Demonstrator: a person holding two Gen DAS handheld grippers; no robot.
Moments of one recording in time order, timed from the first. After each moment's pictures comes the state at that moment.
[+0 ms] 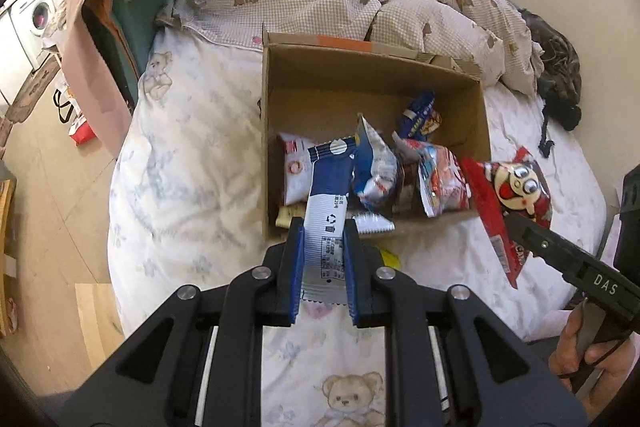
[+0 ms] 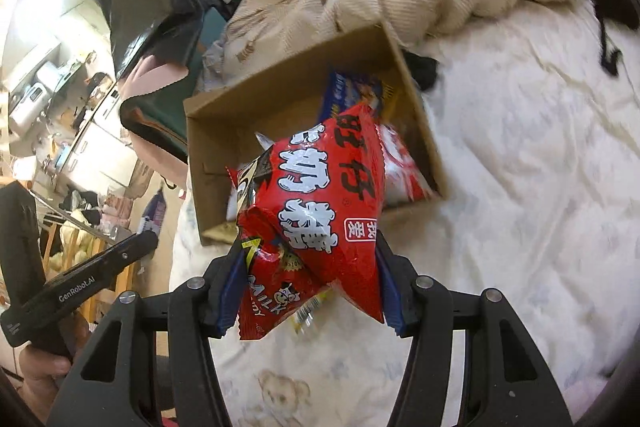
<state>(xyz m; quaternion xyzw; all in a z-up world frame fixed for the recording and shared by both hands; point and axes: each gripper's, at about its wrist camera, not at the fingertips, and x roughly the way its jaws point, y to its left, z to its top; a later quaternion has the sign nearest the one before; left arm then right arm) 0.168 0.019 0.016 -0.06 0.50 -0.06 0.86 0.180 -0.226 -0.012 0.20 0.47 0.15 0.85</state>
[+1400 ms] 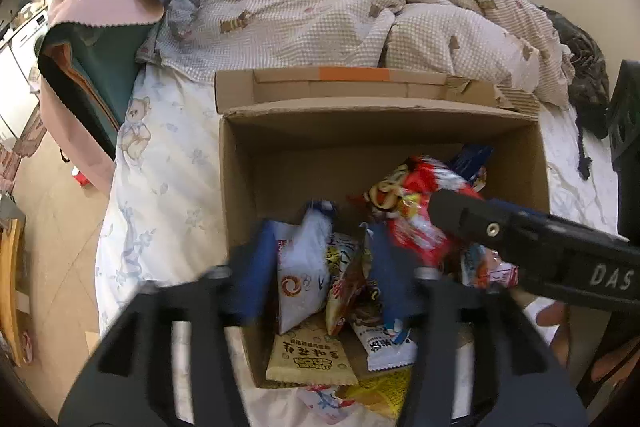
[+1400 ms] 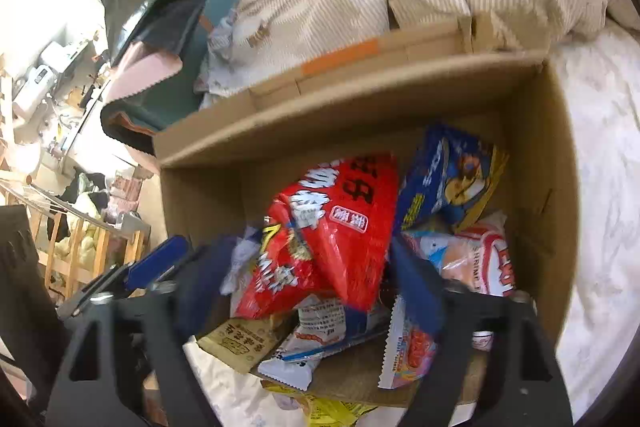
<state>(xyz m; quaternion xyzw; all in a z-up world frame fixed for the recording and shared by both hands) 0.267 -0.007 -0.019 -0.01 0.46 -0.04 0.89 0.317 -0.179 -0.052 0.19 0.50 0.19 0.82</state>
